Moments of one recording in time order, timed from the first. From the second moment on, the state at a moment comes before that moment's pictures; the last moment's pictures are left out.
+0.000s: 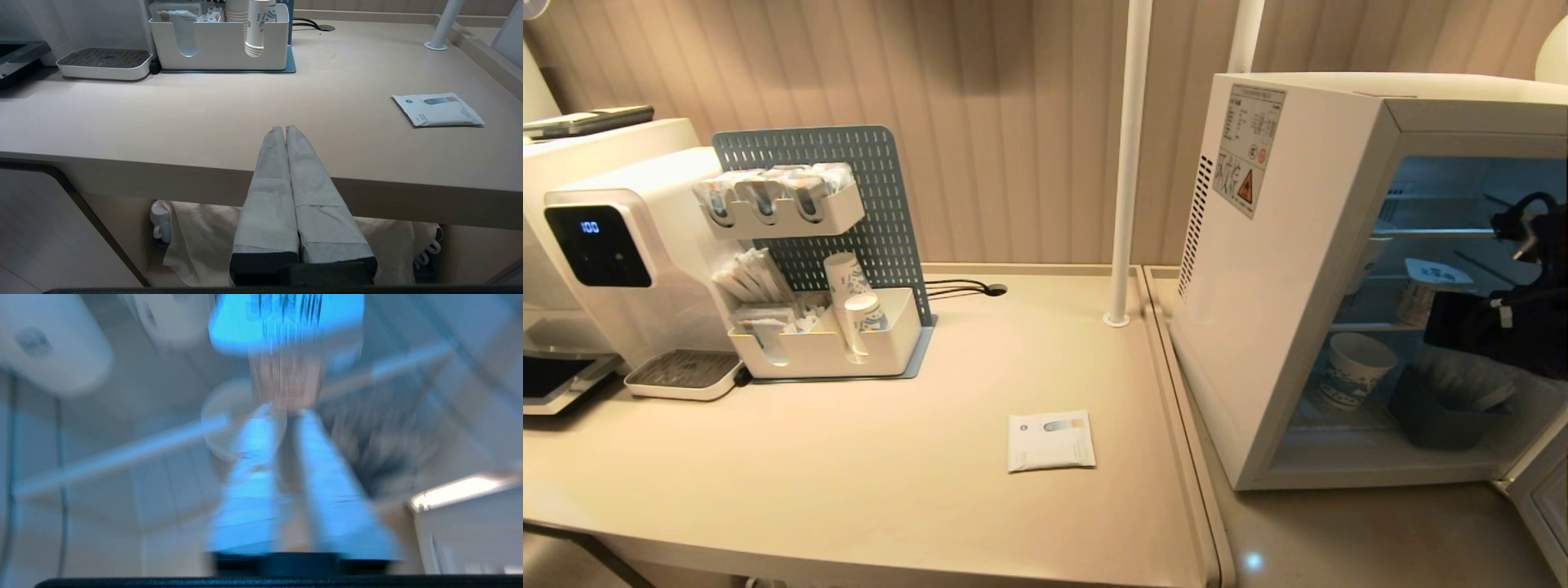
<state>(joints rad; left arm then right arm) 0.00 0.00 0.00 -0.01 0.01 -0.02 -0.02 1.54 -0.85 -0.25 -0.28 0.15</state>
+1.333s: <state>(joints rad) 0.00 0.00 0.00 -0.01 0.01 -0.02 -0.08 1.72 -0.73 -0.84 -0.20 -0.02</state>
